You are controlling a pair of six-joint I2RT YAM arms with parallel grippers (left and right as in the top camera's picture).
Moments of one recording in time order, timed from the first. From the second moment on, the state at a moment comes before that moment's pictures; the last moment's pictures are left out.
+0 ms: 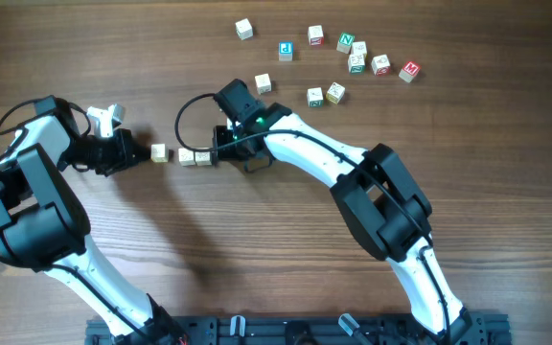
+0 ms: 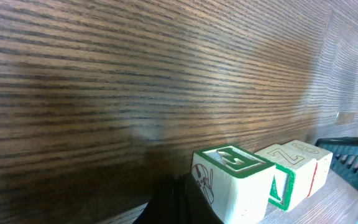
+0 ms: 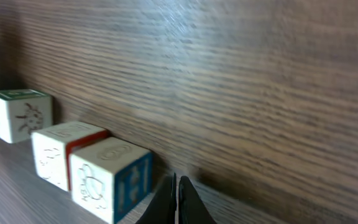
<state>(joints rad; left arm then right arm) 0.44 2.11 1.31 -0.82 0.63 0.27 0.75 2.31 1.72 -0.51 -0.28 0.67</state>
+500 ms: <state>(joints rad) 0.44 2.11 1.31 -0.82 0.63 0.27 0.76 2.31 1.72 -0.45 -0.40 0.72</state>
